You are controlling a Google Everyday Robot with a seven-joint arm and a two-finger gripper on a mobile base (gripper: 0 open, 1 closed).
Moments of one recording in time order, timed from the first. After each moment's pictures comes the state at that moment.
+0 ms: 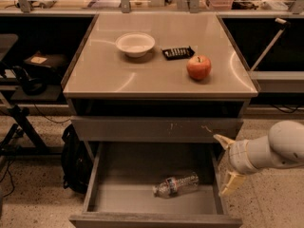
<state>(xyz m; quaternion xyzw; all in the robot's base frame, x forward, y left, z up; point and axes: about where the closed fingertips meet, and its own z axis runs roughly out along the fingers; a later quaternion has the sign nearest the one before) 0.472 -0.220 0.607 -0.68 0.68 0.07 0.27</state>
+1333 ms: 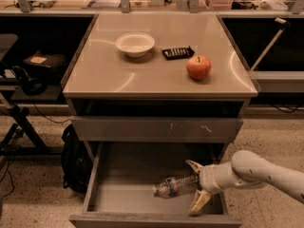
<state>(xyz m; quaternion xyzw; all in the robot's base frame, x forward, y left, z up) 0.470 -0.144 0.437 -0.65 0.66 0.21 0.31</state>
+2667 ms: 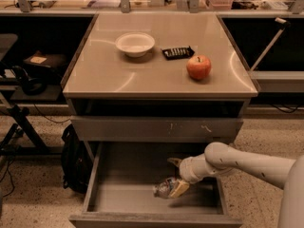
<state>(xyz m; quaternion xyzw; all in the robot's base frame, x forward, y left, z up) 0.521 -0.081 0.397 -0.66 0.66 0.21 0.29</state>
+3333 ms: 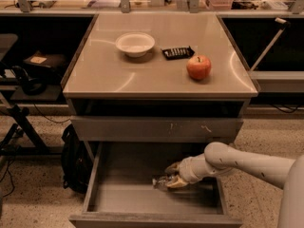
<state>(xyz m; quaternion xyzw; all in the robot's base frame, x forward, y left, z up) 0.521 -0.081 0.397 -0.66 0.66 0.21 0.29</state>
